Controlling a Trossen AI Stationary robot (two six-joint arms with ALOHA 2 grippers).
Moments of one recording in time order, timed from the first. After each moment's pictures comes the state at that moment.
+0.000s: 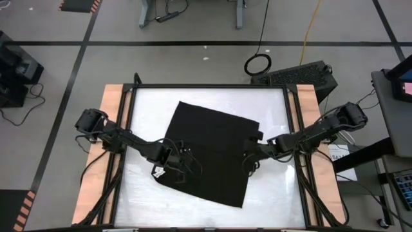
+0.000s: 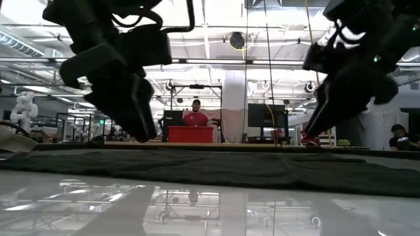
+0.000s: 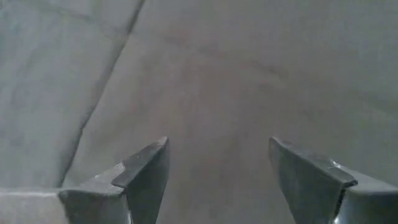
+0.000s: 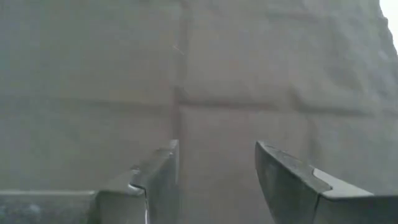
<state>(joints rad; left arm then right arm) -0.33 1.65 0.90 -0.32 -0.24 -0.31 0.30 1.34 0.56 -0.17 0.38 0.42</state>
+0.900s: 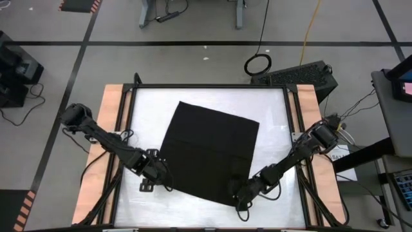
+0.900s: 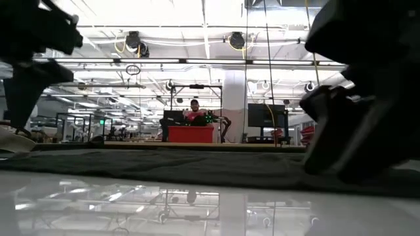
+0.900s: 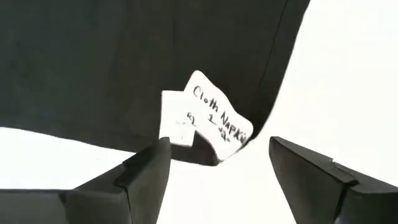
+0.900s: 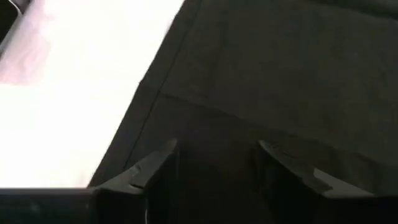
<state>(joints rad) -0.57 1.44 0.84 -0.82 0.00 -0.52 0.62 1.86 0.87 0.13 0.31 0.48</state>
